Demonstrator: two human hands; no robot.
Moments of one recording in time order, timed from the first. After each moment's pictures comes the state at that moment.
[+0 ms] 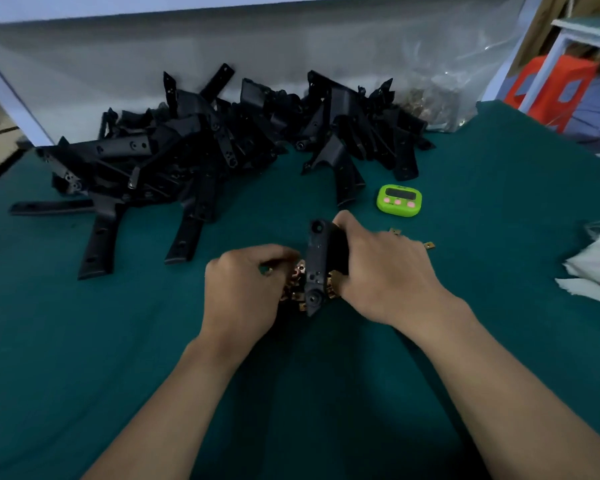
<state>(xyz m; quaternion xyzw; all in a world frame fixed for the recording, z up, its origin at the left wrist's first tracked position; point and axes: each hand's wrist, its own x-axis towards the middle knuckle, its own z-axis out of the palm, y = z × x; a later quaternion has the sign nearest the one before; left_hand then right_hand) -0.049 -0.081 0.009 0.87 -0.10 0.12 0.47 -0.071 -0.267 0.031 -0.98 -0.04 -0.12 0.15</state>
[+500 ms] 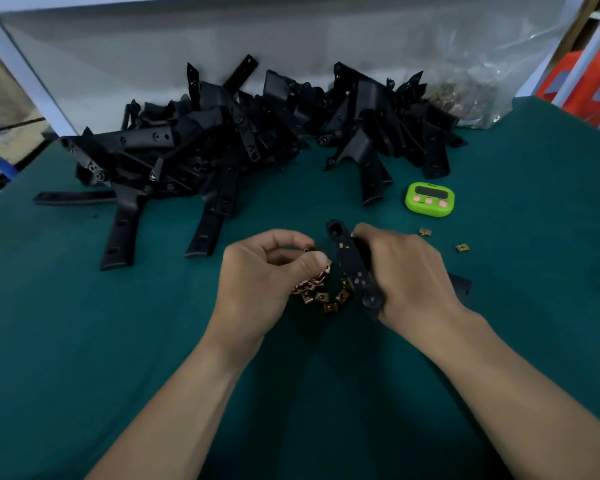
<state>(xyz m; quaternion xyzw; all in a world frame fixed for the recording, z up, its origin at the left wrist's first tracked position) -0.052 -0.072 0.023 0.69 -0.07 -0.02 0.72 -0.069 -0.255 0.029 -0.98 -0.05 -0.12 0.12</state>
